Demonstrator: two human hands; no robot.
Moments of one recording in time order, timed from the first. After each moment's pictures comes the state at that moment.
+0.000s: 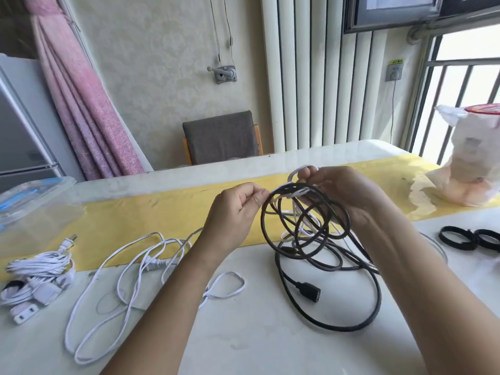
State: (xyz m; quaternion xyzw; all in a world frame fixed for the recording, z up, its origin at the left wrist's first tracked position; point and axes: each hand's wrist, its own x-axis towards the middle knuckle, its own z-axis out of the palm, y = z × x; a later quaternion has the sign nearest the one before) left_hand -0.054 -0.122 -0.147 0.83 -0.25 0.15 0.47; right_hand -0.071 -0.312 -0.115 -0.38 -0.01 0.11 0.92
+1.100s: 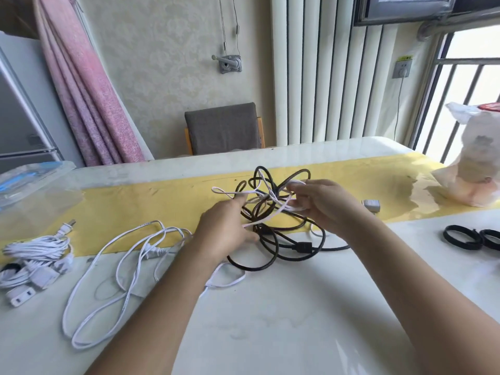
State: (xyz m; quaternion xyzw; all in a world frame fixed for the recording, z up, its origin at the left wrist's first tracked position) left_hand -0.050 -0.110 -0.164 0.98 -0.10 0.05 0.18; right_hand -0.054 -0.294 -0.153 -0.63 0.00 0.04 0.78
